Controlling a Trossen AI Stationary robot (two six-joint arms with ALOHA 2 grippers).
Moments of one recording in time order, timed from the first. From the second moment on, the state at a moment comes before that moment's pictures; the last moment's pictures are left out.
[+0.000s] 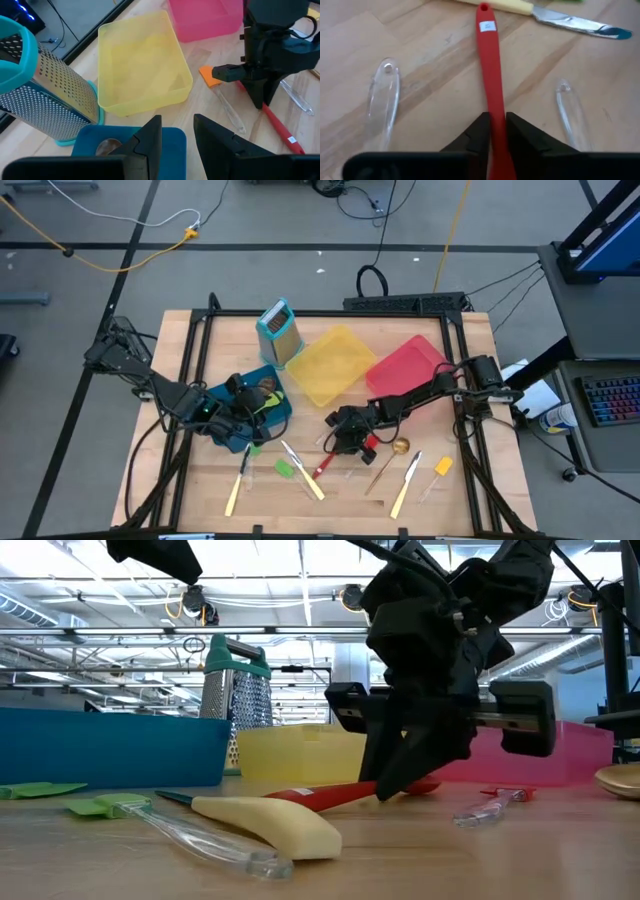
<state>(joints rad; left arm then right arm) -0.51 1.30 1.14 -0.87 -0.75 -0.76 0.18 1.91 0.91 0.18 -0.35 -0.53</state>
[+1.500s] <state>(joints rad) -0.40 1.54 1.14 -0.71 -0.75 -0.66 0.14 1.76 0.90 0.23 0.05 -0.44</state>
